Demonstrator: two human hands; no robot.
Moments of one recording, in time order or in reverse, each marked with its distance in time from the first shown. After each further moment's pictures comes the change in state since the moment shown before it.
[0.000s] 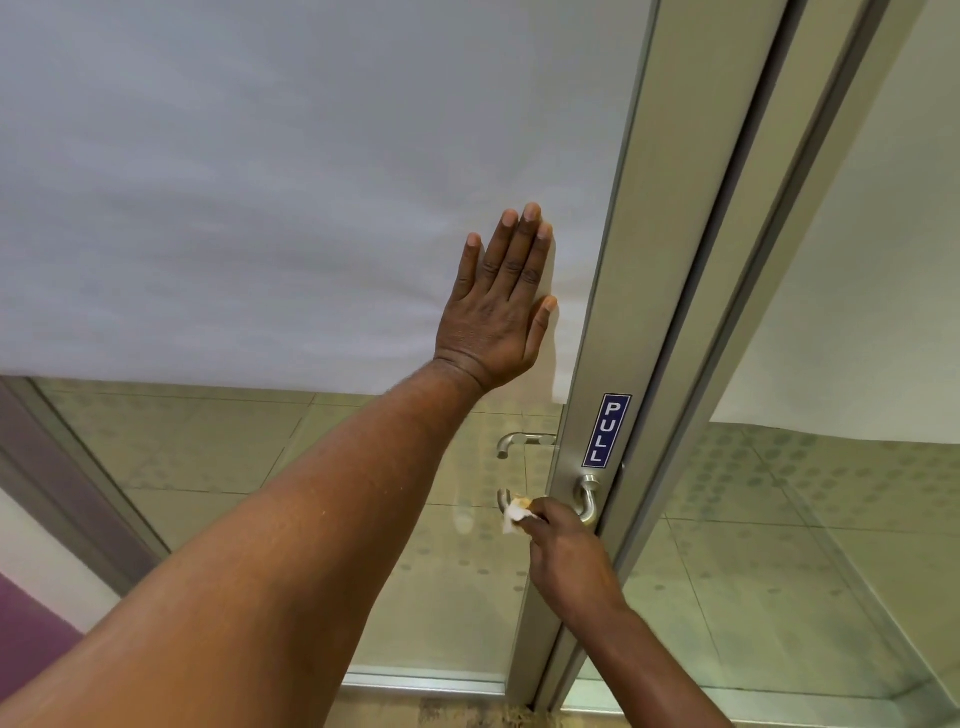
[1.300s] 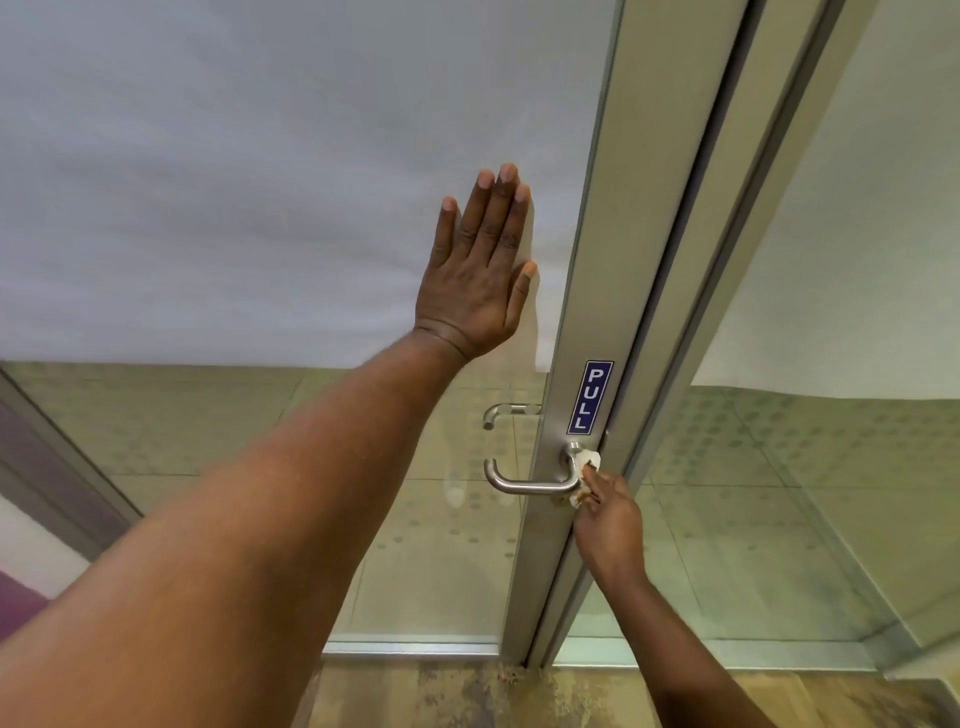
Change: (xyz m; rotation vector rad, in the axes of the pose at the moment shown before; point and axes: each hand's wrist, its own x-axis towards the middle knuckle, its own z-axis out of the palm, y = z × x) left_hand 0.000 0.001 0.000 0.040 0.007 -0.002; right_hand -0.011 0.057 0.009 0.437 0.228 0.604
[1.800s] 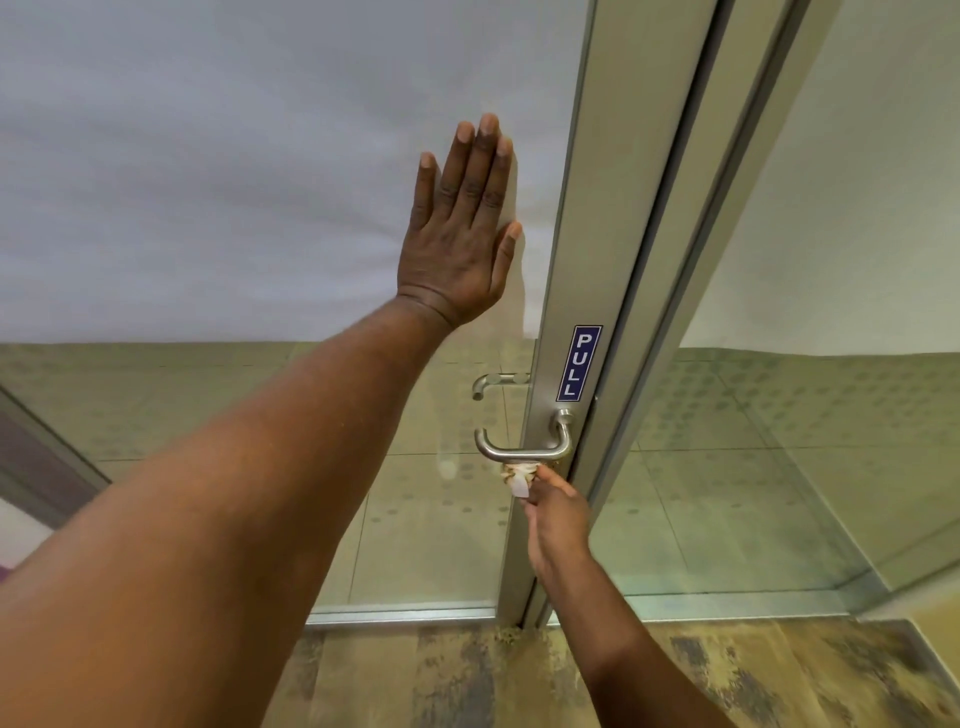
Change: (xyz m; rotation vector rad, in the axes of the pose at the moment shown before) left_hand 0.000 -0.001 0.002 -0.006 0.021 -0.005; right_hand -0.043 -0.041 0.041 1.081 0.008 0.655
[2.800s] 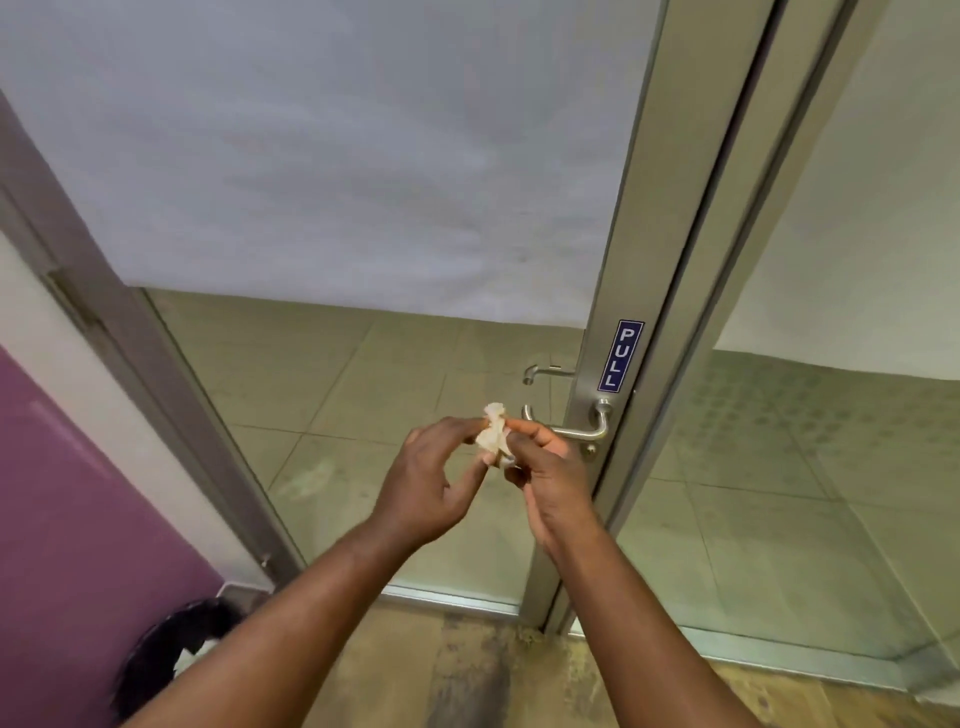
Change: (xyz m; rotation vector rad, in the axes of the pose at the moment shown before) left_hand -0.234 0.041 -0.176 -0.746 -0.399 -0.467; right_hand -0.109 -0.026 0.028 -0.215 -0.576 -0.099
